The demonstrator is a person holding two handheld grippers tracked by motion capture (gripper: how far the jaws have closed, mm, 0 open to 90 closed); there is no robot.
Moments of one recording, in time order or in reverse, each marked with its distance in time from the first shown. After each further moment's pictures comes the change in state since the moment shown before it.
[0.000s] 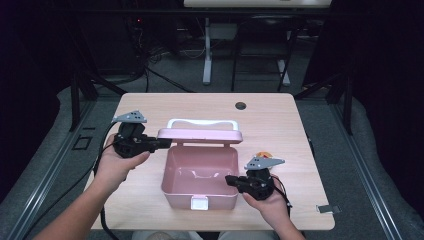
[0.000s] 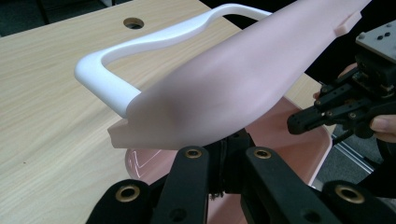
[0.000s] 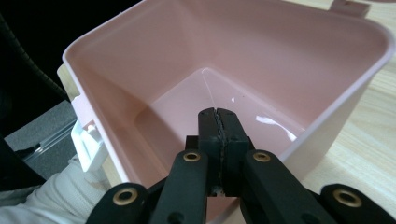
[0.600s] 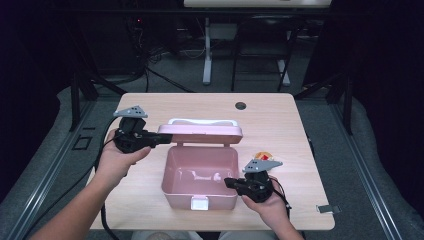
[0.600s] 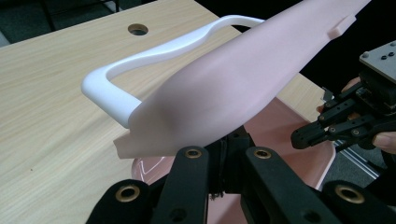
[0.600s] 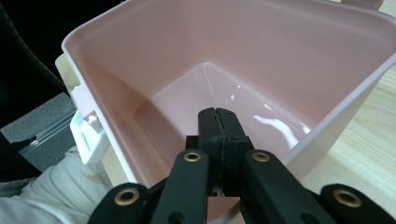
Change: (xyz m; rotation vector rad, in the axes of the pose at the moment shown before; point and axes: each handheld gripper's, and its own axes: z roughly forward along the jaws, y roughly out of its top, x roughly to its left) left arm 0.002 0.010 0.000 -0.007 0.014 0.001; right arm 0.003 -0.003 0.001 0.016 -0.004 -0.027
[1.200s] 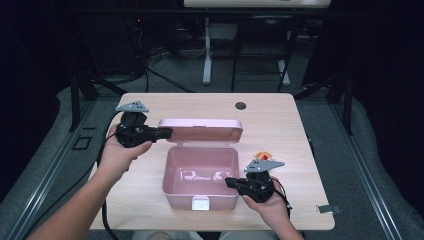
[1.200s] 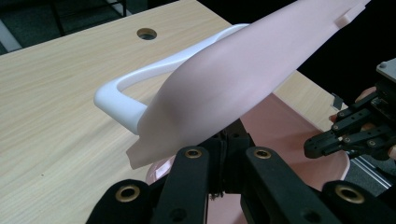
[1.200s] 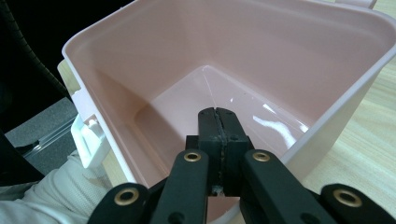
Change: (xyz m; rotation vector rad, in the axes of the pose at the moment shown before) left arm 0.009 0.008 0.006 -0.004 0.024 -0.007; right arm -0.003 -0.002 -0.001 -0.018 0.006 0.012
